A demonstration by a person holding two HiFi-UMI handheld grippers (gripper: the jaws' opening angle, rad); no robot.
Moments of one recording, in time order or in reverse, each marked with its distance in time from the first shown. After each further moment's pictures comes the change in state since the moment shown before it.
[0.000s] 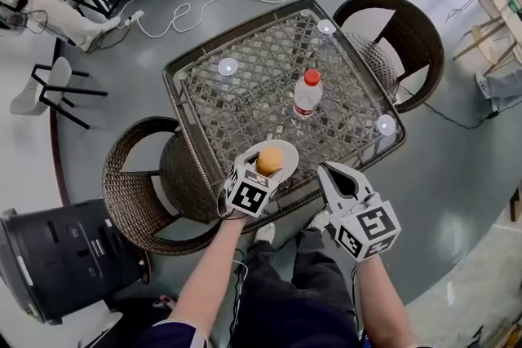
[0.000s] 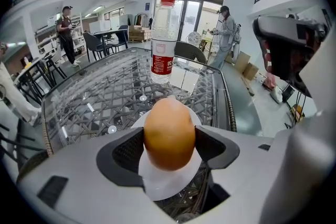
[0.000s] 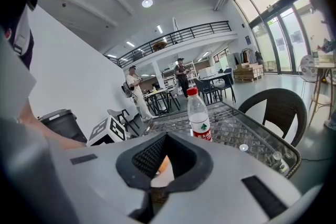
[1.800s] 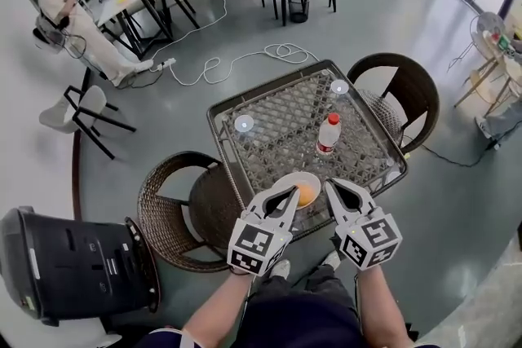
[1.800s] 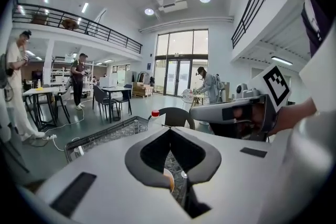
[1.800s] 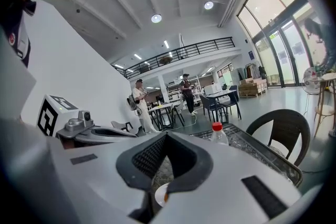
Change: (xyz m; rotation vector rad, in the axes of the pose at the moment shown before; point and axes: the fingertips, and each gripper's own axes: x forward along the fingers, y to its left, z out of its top) left arm -0.227 -0.051 0.095 0.027 -0.621 0.012; right arm -0.023 0.077 0.080 -0.044 -0.161 0.020
